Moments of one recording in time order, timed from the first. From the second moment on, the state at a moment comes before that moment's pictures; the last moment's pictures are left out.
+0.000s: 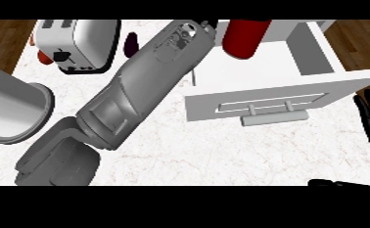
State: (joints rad) left arm -1.48 0.00 -0.50 -0.42 0.45 0.63 0.03; right arm 0.15 -0.04 -0.25 -2.12 -0.08 0.19 0.12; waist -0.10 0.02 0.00
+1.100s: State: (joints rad) left arm -1.42 0.00 -0.63 -0.36 0.55 0.76 -0.05; right arm 0.11 -0.05 -0.23 -2.12 -0.07 0.20 0.13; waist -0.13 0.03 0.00
